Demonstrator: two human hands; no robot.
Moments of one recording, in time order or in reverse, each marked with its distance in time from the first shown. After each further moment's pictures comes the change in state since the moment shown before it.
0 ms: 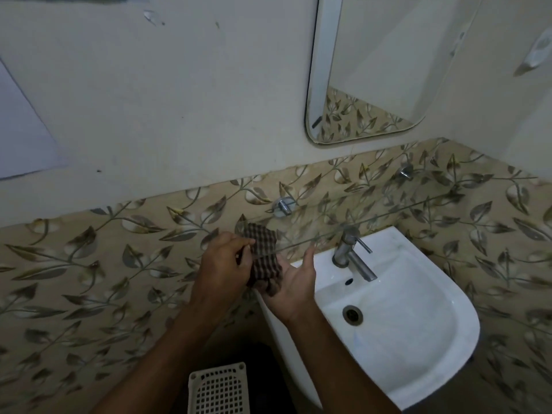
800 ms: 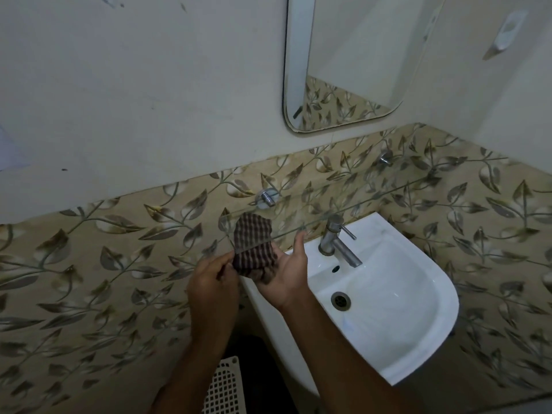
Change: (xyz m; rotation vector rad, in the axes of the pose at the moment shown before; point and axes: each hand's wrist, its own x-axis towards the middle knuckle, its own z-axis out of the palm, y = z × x) left_hand -0.048 0.005 0.025 -0.182 0.129 -0.338; right_hand 0.005 -0.012 -0.008 -0.030 -0.028 -0.047
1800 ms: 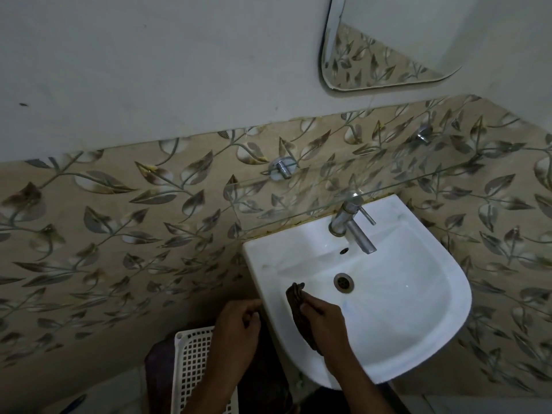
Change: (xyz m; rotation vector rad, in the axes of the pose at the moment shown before) left_hand -0.079 -0.087 0.046 -0.029 -0.422 -0.292; right_hand -0.051 0.011 -0.143 -1.335 0.499 -0.223
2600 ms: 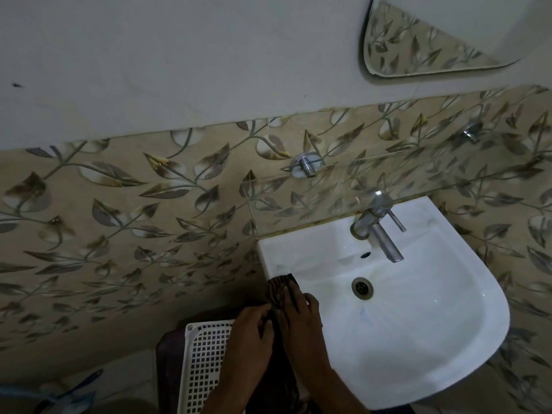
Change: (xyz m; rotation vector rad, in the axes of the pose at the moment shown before) left_hand 0.010 -0.026 0.024 0.102 -0.033 -0.048; right_hand 0.044 0.067 0.075 -0.785 0.045 -0.650
